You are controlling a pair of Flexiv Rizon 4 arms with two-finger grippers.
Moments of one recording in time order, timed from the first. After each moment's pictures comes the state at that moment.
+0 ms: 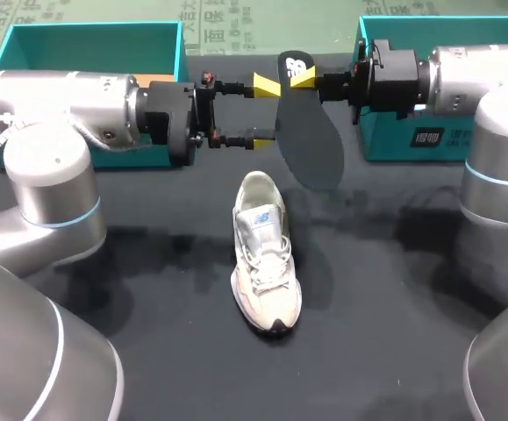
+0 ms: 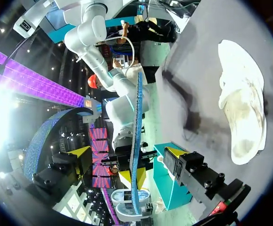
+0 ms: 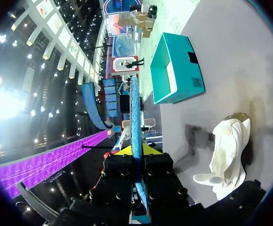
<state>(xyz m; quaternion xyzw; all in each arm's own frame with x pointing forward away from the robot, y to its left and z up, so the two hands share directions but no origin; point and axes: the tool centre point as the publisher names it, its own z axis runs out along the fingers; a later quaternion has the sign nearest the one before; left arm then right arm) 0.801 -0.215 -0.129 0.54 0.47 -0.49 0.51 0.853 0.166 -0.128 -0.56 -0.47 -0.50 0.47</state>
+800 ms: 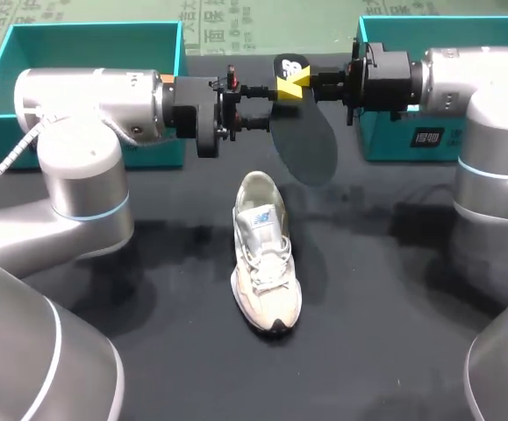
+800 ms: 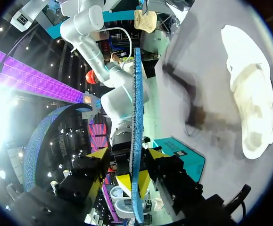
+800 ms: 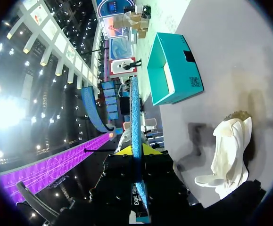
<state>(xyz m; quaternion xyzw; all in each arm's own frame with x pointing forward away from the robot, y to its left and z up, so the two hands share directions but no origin) 0.824 -0.245 -0.135 0.53 0.48 -0.48 0.51 0.863 0.170 -0.134 -0.57 -0.45 -0.49 0.48</state>
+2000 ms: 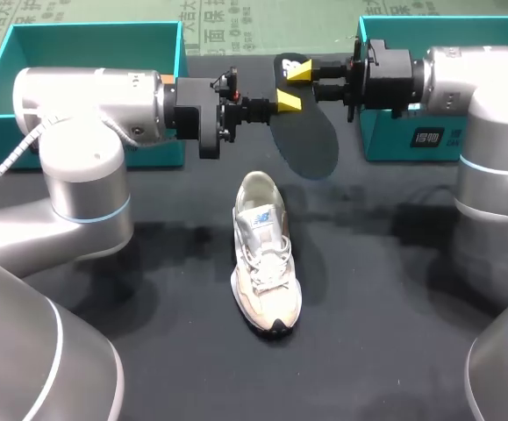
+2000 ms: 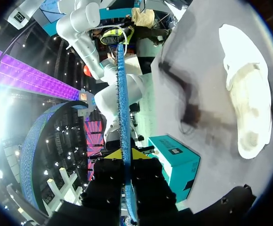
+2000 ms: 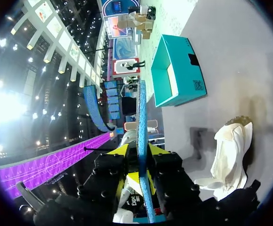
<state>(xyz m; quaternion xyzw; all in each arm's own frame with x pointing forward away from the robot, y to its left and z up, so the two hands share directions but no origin) 0.828 -0.243 -0.142 0.52 0.50 -0.46 0.51 0.865 0.166 -0.129 -0.56 -0.46 -0.51 0.47</state>
